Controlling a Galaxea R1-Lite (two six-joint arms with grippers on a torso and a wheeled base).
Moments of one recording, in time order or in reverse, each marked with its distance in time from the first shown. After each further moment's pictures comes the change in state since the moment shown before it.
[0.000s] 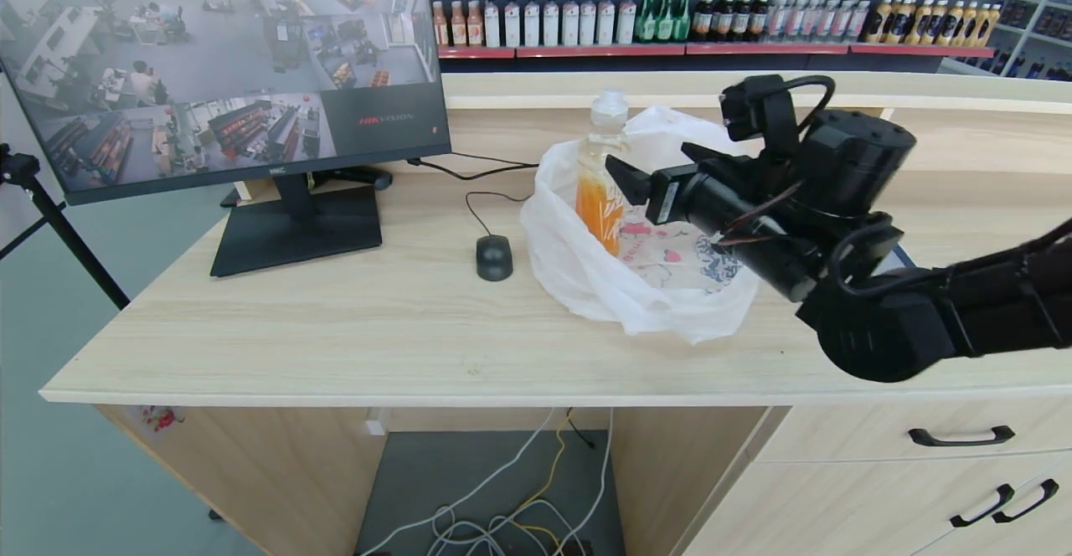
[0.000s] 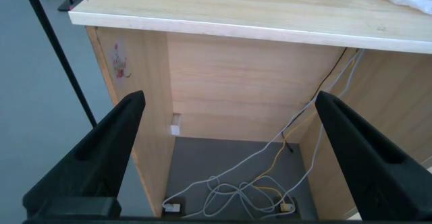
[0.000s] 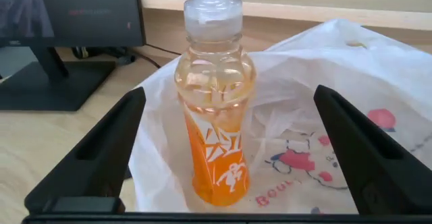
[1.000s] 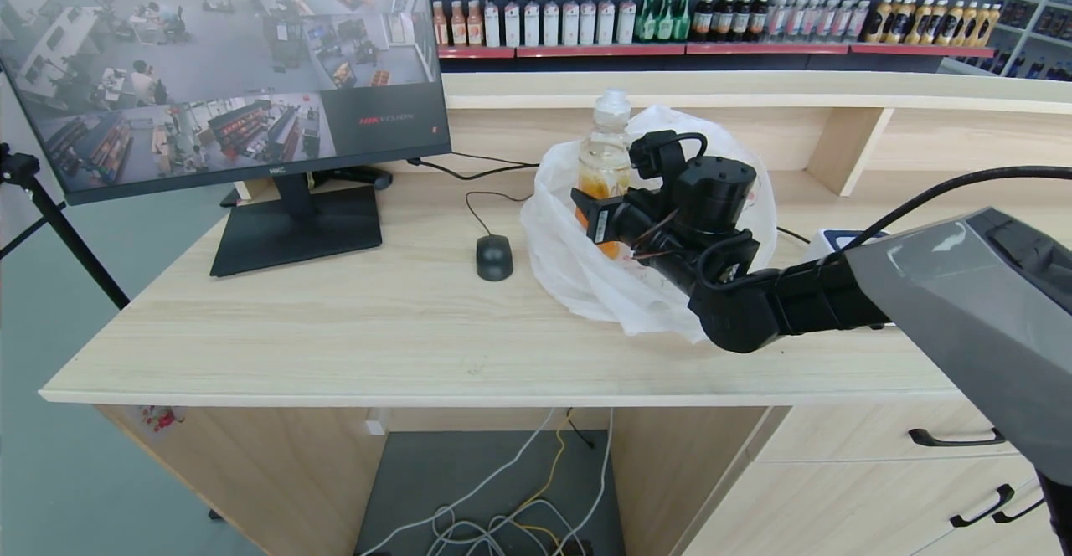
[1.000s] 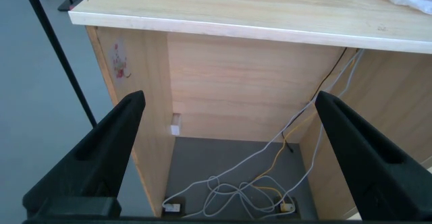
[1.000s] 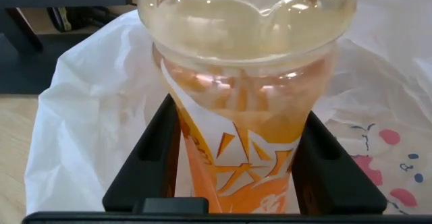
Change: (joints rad) left arm 0.000 0.000 0.000 0.000 0.000 0.000; right arm -0.005 0.347 -0.404 0.130 0.044 0.031
